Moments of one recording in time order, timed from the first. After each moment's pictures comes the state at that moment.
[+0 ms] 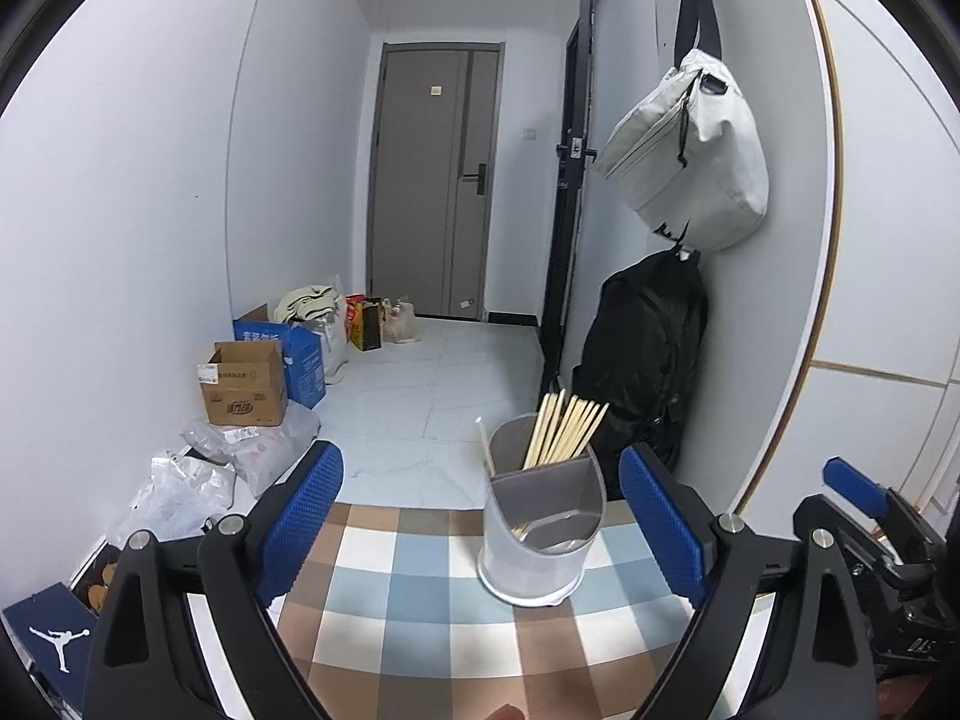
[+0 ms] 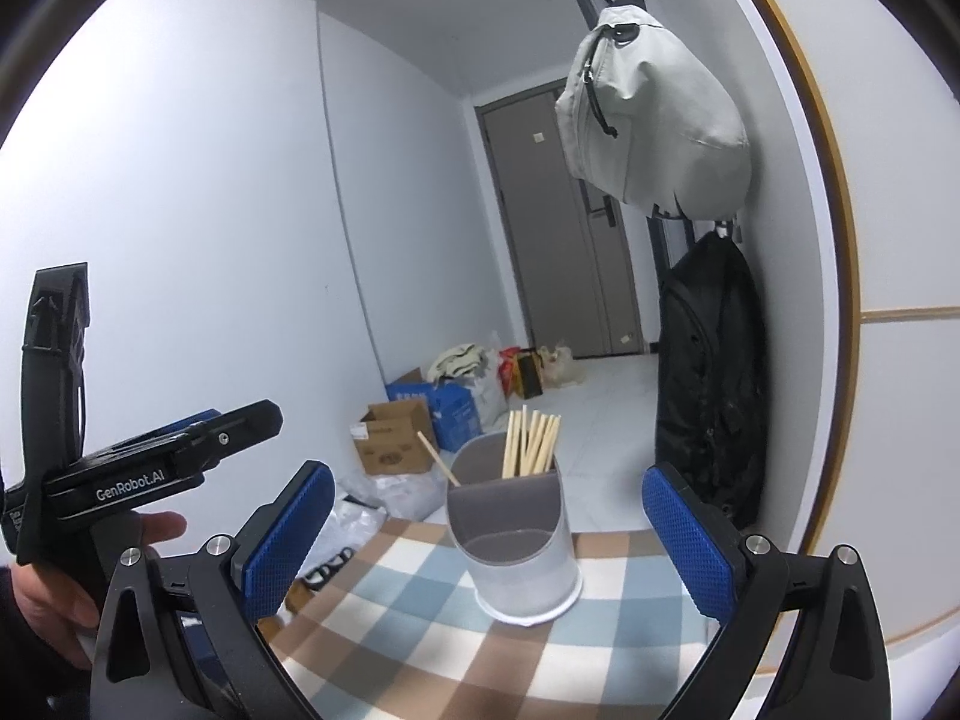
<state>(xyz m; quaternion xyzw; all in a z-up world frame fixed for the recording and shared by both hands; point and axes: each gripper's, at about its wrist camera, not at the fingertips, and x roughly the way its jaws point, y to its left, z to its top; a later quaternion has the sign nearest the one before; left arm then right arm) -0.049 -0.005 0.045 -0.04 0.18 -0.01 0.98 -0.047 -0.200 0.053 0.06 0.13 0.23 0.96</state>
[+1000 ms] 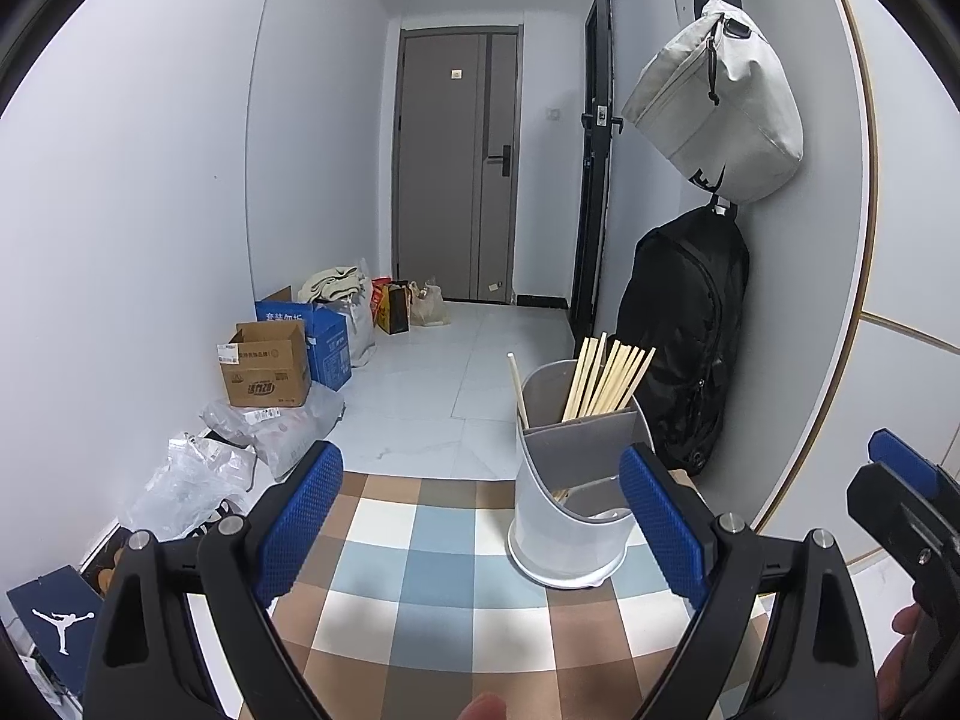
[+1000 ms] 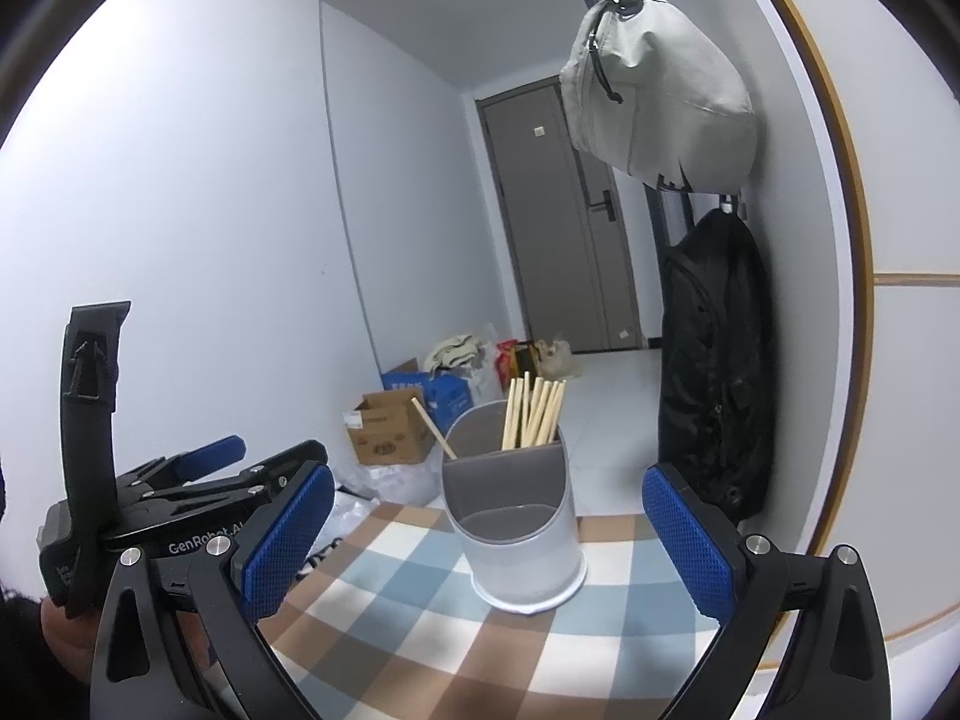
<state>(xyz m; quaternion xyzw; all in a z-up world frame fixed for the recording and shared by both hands) -0.037 -0.004 0.010 -0.04 0.19 0.02 0.98 -0.041 -0.187 0.024 0.05 0.13 0.23 0.96</state>
